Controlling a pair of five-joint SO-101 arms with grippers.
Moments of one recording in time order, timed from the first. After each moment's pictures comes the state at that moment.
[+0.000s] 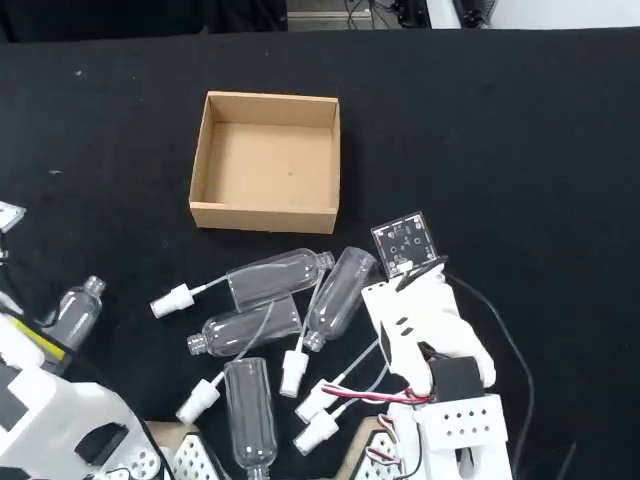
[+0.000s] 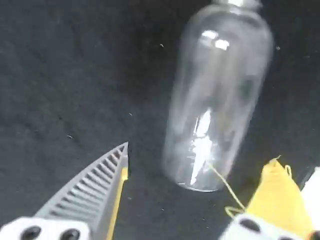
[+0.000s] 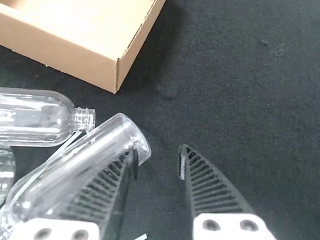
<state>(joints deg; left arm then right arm) -58.8 1.0 14.6 80.0 -74.8 -6.8 -84.9 84.6 50.9 14.9</state>
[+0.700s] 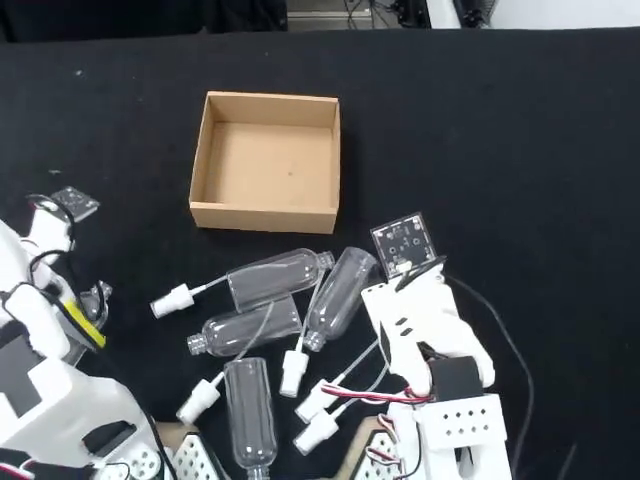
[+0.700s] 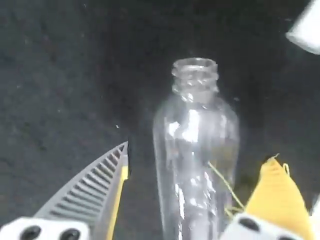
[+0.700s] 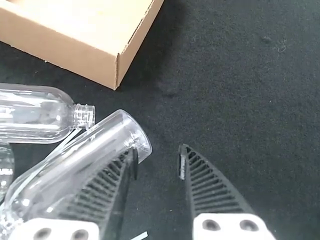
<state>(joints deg) -45.8 1.0 26.1 68.4 -74.8 -6.8 -84.9 85.1 50.9 14.9</state>
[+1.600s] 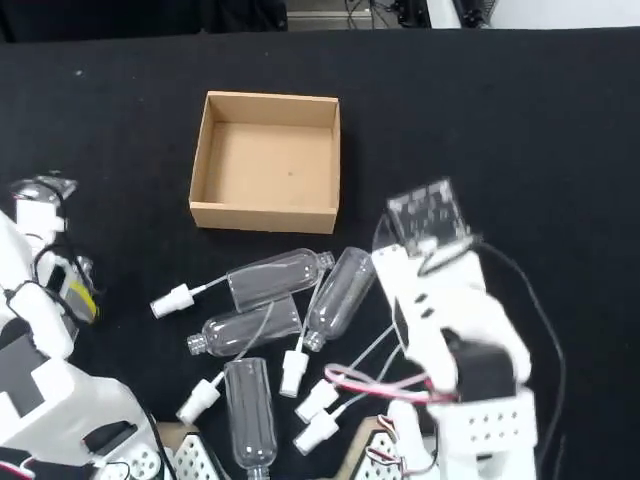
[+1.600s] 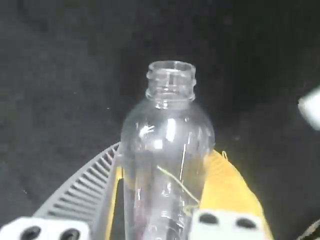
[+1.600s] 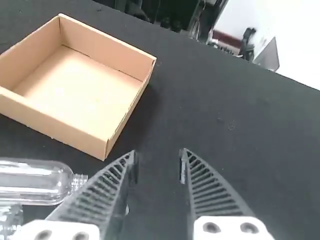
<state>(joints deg) -43.9 0.7 23.9 69.5 -47.9 -6.8 -71.3 55.6 56.4 16.3</state>
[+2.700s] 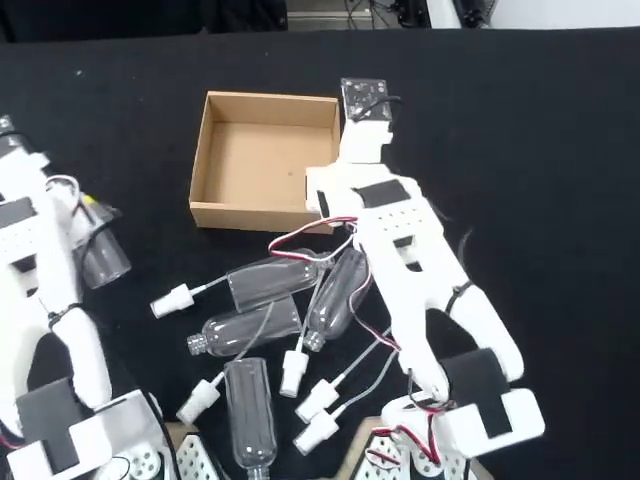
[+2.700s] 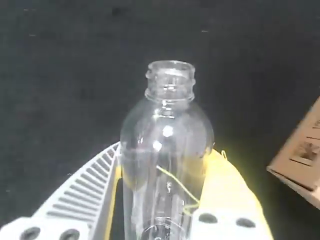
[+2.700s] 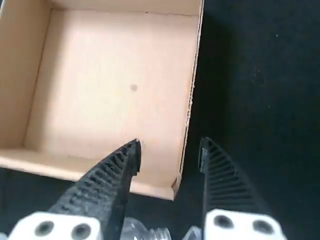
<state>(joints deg) -29.6 -15.3 29.1 54.7 6.9 -16.2 -4.4 29.7 37.1 -15.3</state>
